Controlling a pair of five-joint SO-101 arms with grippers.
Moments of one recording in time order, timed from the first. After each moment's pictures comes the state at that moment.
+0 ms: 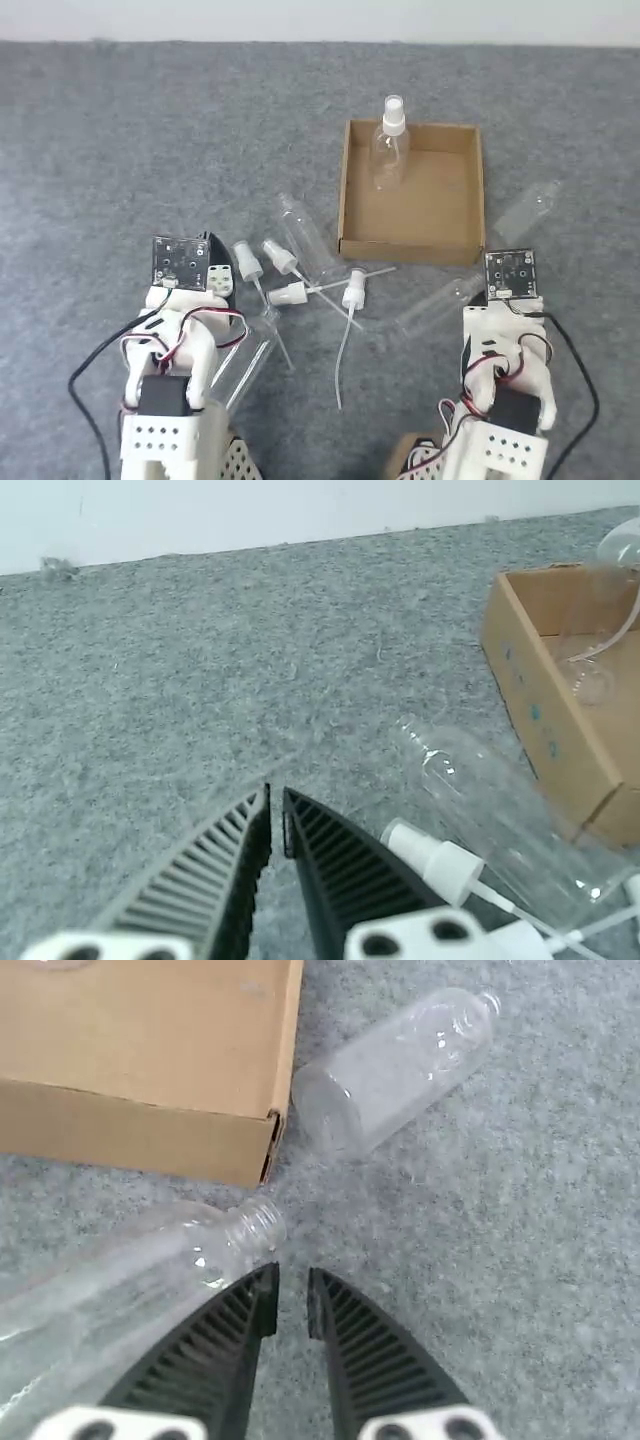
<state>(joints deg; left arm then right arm) -4.0 -93.5 94.1 39.9 0.3 12.7 -103.0 95.2 57.5 18.0</state>
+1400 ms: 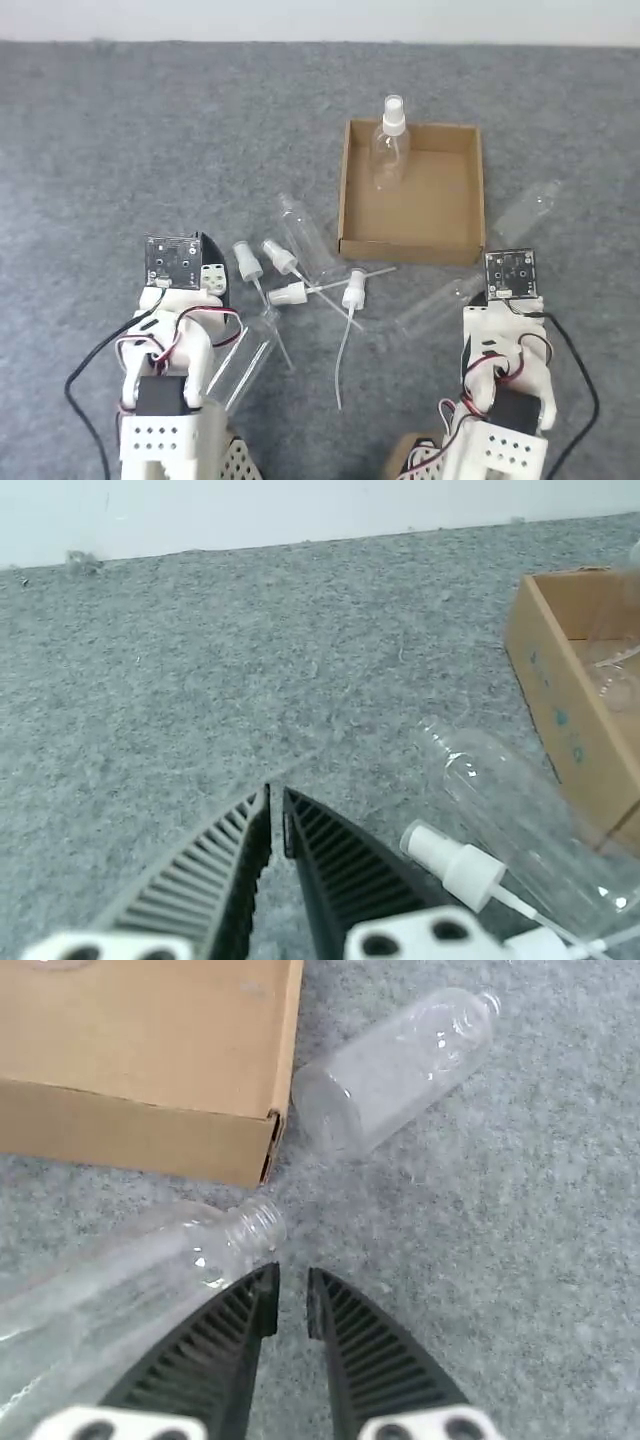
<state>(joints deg) -6.2 -93.5 94.1 39.9 0.3 12.7 -103.0 95.2 57.5 18.0</state>
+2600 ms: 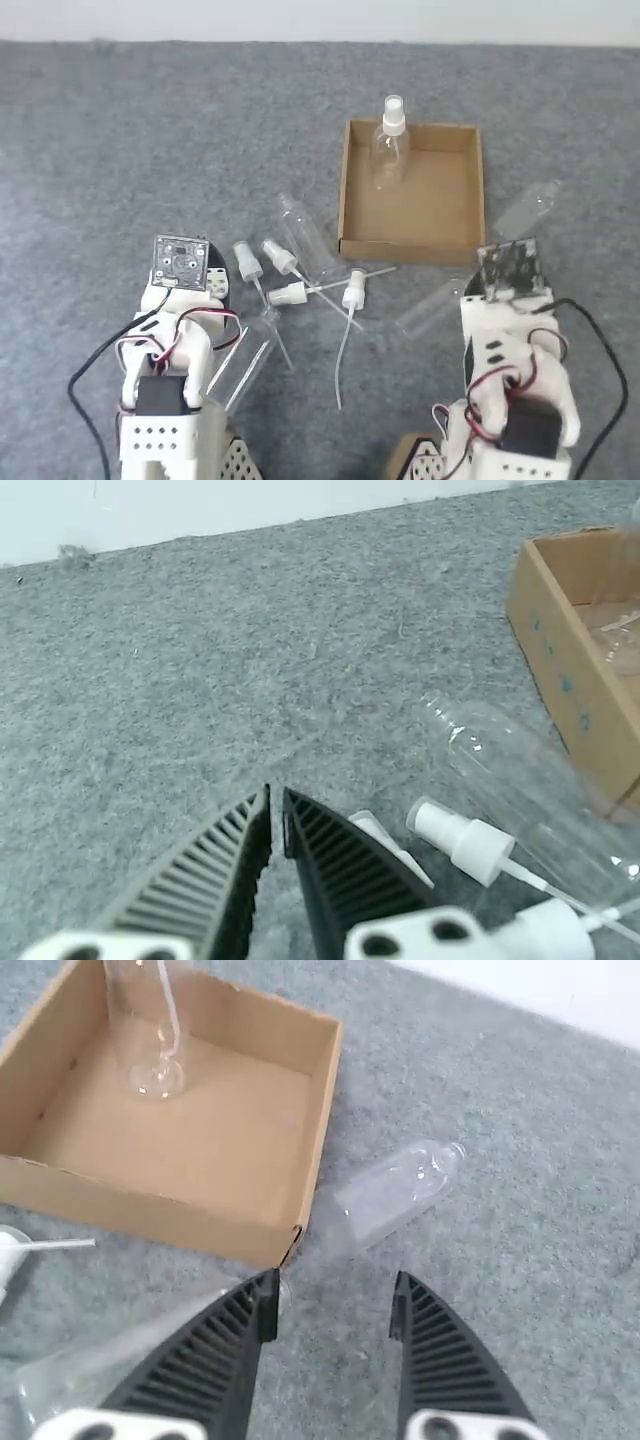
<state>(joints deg) -6.3 -93.5 94.1 42.0 -3.0 6.1 -94.0 68.7 68.1 18.9</state>
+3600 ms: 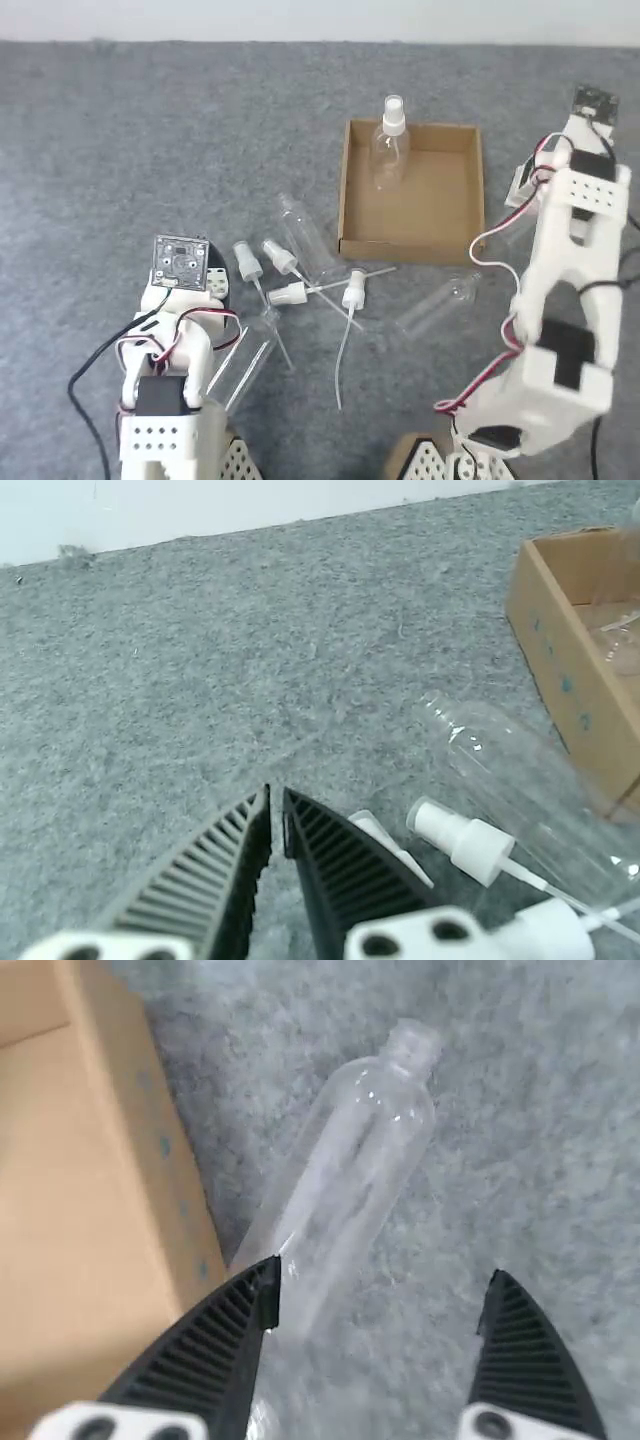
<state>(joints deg) -6.3 -93.5 94.1 42.0 -3.0 15.0 9.9 1.5 66.5 -5.5</state>
